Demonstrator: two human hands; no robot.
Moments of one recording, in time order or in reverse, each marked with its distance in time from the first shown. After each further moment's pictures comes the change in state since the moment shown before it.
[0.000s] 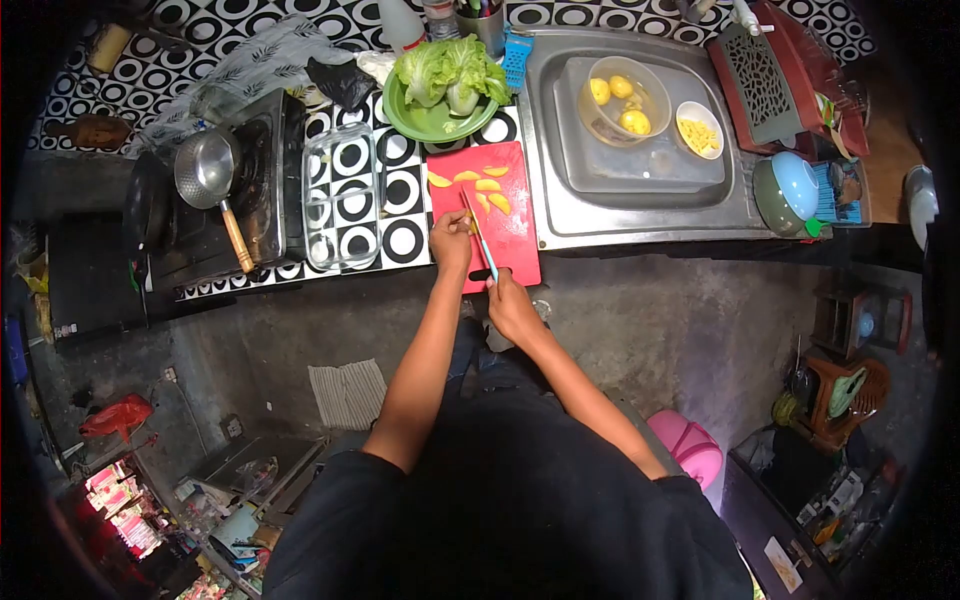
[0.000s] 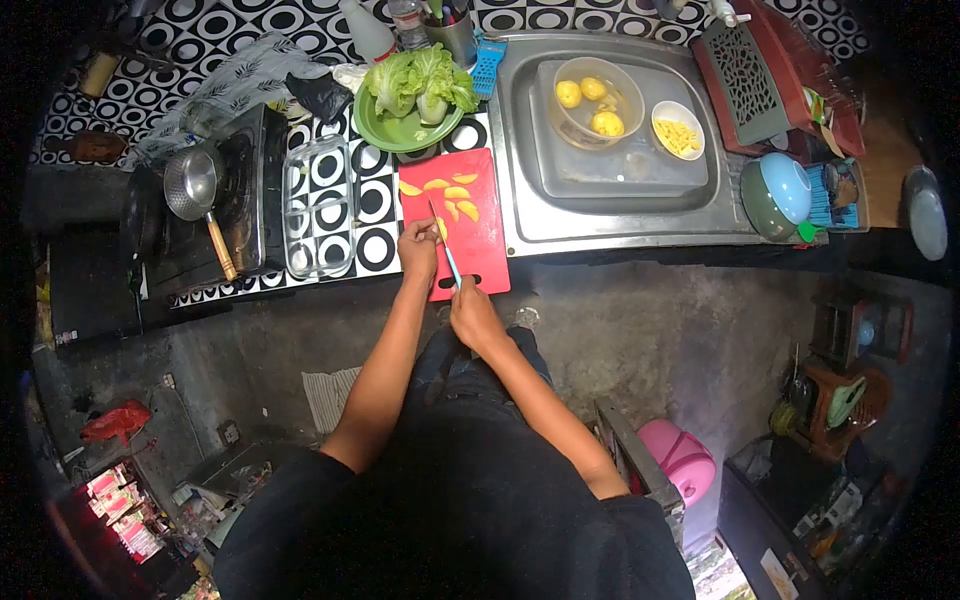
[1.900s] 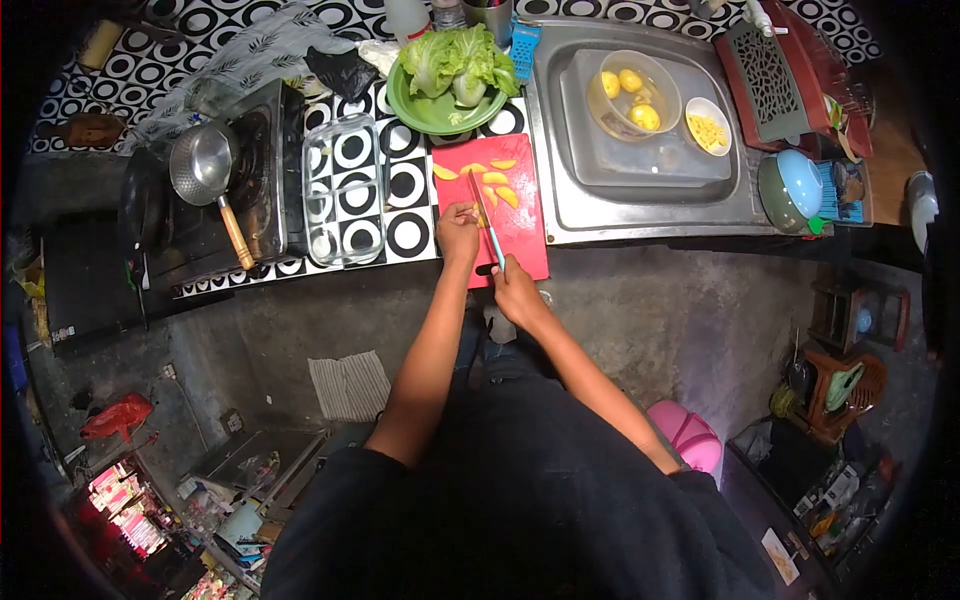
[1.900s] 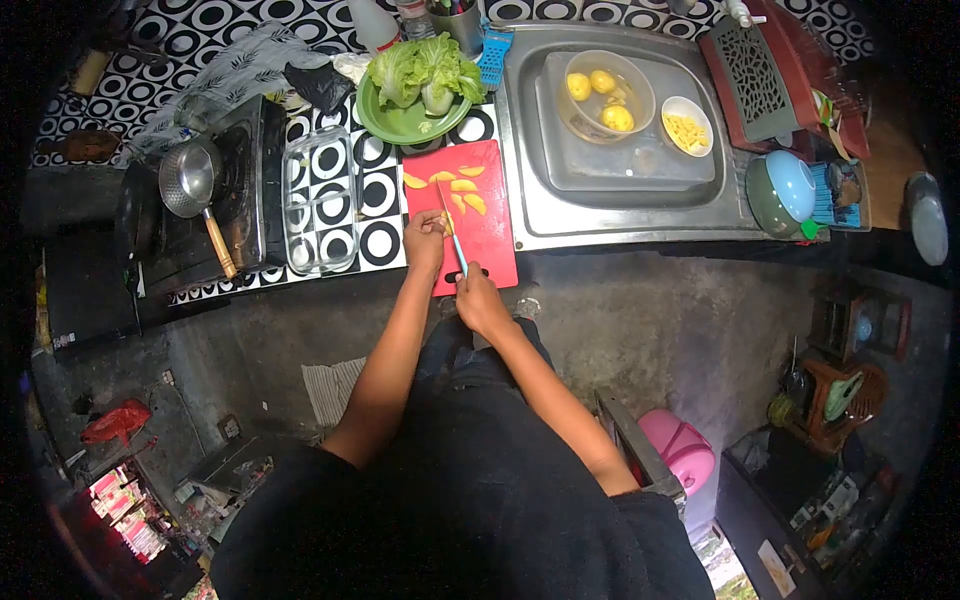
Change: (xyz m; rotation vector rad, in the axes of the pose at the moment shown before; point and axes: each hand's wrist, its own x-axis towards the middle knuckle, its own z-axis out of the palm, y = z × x) left_hand 0.011 -0.012 0.000 0.072 0.007 -0.008; right_hand 0.019 0.001 0.005 0.034 -0.016 0.104
